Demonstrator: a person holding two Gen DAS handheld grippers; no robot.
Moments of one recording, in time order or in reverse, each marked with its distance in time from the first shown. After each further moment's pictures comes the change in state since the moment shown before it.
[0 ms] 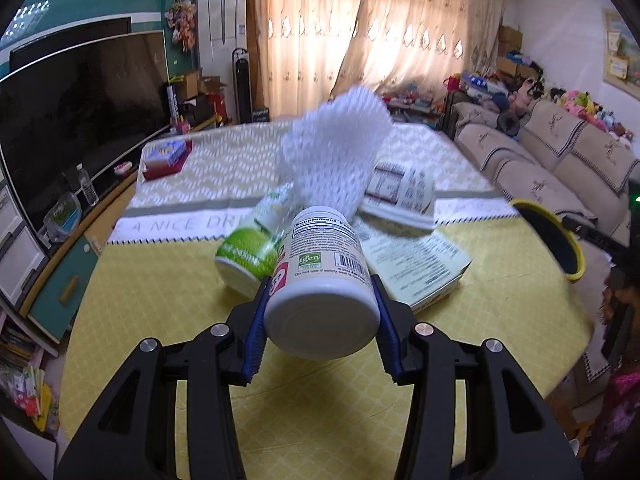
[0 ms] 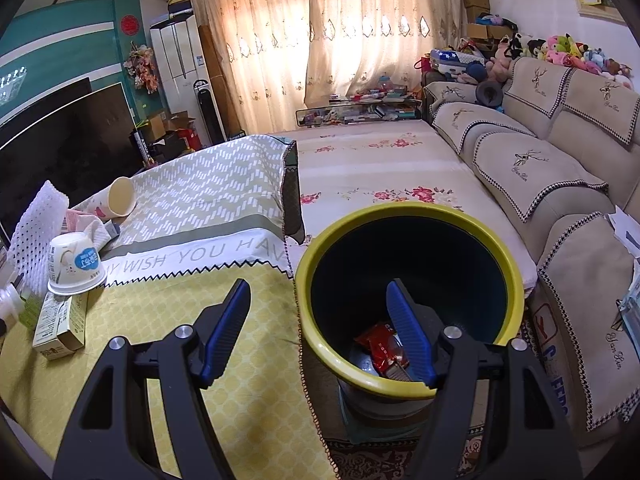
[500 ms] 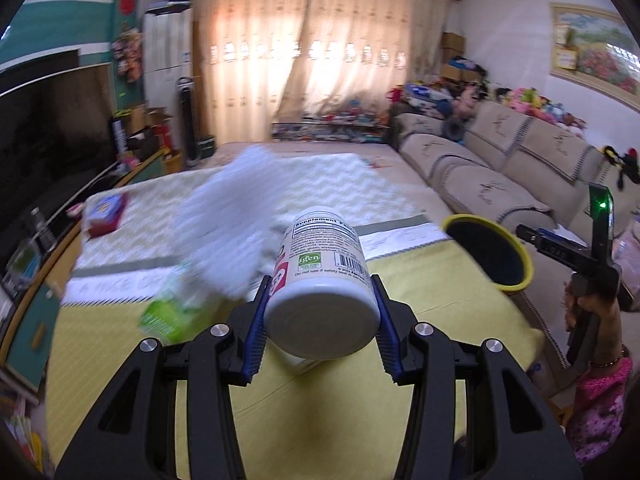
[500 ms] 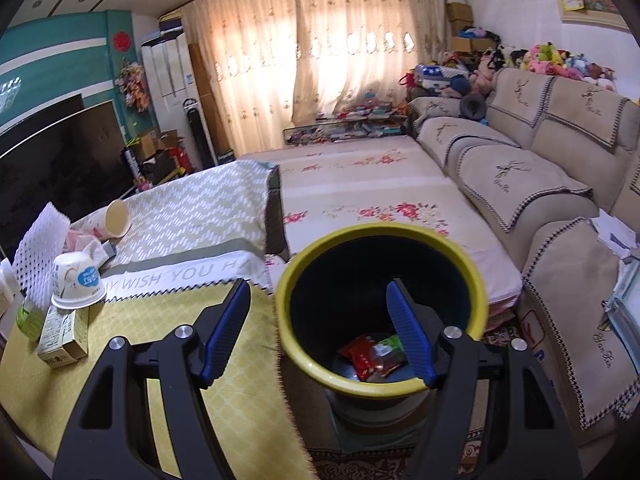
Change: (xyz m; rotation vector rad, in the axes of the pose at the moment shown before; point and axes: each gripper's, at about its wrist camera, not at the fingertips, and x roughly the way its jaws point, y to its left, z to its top) left arm -0.017 -0.067 0.040 0.122 -0.069 -0.195; right arm -0.035 -0.019 0.005 0.026 -0.074 -0.057
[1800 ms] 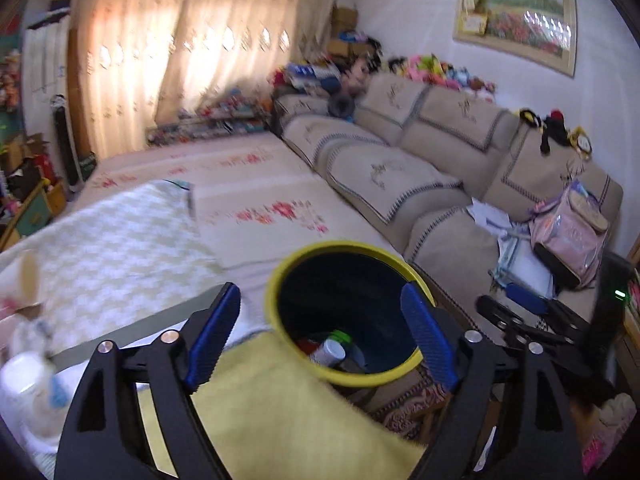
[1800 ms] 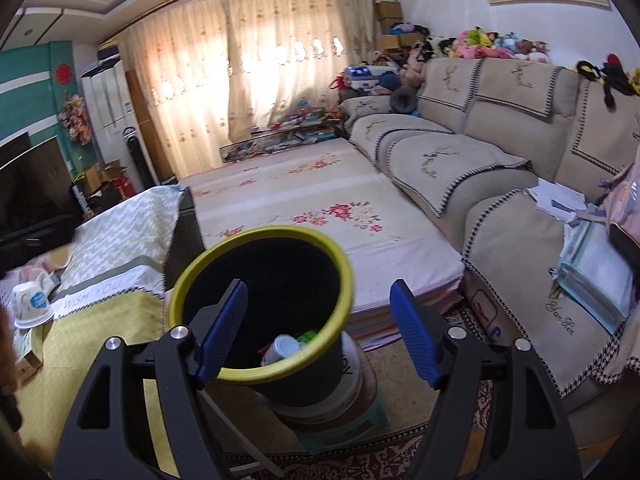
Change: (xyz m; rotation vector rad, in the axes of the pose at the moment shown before) left arm 0.139 -0.194 0.088 0.148 0.040 -0.330; right arm -0.028 -0.094 -0.013 0.125 -0.031 -0.156
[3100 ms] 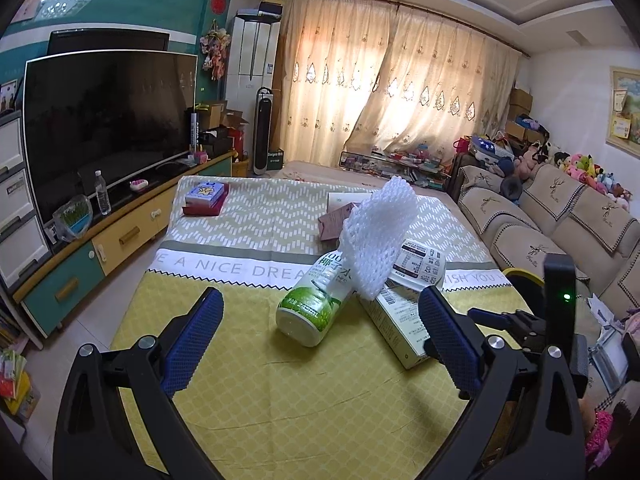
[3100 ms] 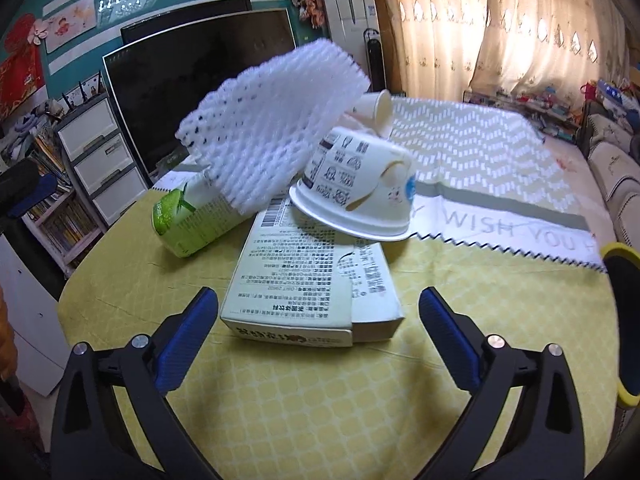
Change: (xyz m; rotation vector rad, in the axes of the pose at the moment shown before) left arm -0.290 0.198 -0.171 -0.364 -0.177 0.537; right arm 0.000 0.342 -0.092 -0.496 0.278 0.652
